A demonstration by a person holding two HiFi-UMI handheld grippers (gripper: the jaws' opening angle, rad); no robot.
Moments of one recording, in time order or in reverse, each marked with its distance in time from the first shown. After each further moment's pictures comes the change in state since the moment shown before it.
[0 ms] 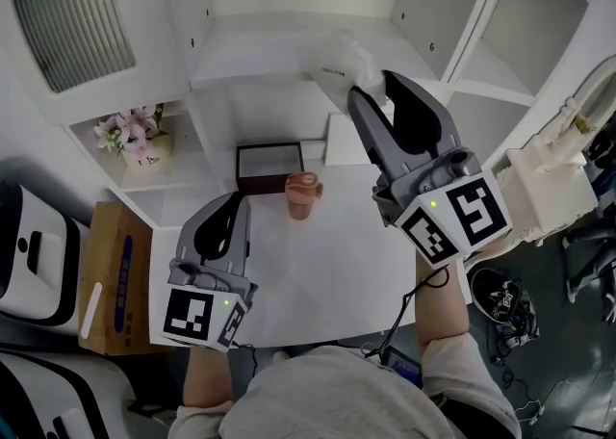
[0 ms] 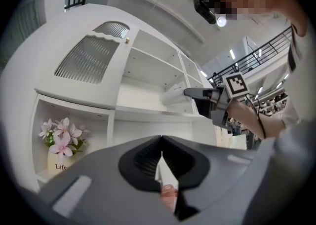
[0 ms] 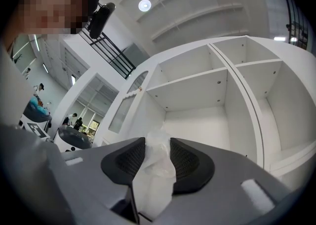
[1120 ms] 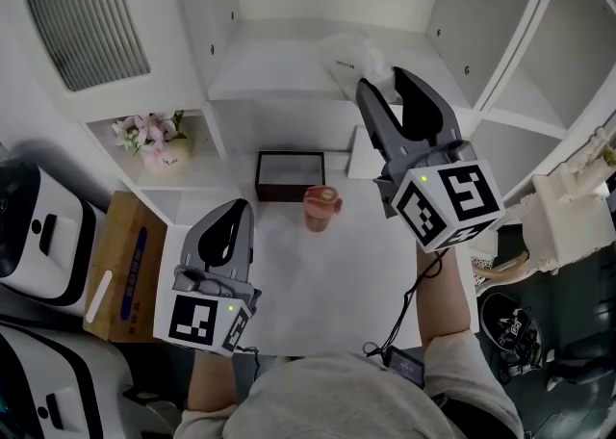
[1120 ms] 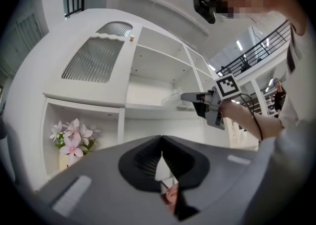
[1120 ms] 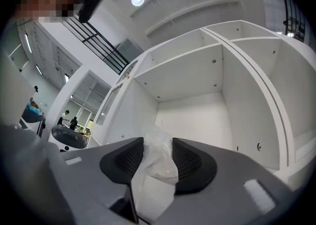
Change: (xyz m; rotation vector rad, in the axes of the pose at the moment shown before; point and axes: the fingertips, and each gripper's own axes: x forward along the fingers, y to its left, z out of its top) left arm 0.013 0.021 -0.007 0.025 0.035 0.125; right arm 0.055 -0.038 -0.038 0.043 0.049 -0.029
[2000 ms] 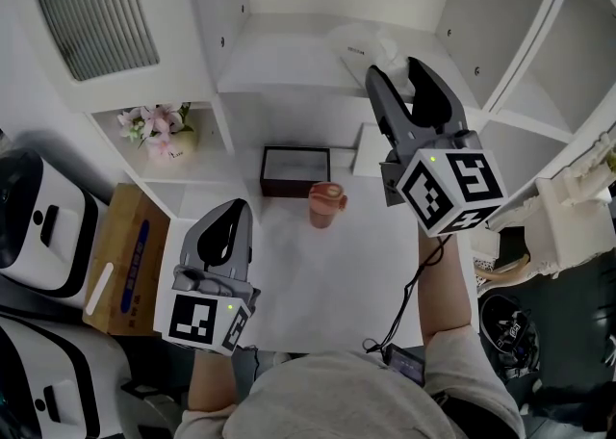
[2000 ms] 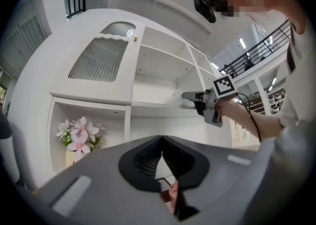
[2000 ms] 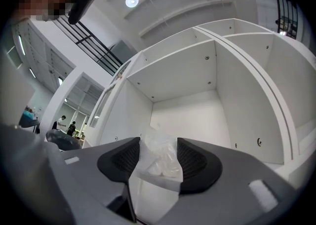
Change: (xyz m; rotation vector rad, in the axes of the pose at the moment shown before) left arm -0.011 0.011 -0.008 -0.008 0.019 0.036; right arm 0.013 -0.011 -0.003 0.050 -0.020 -0.044
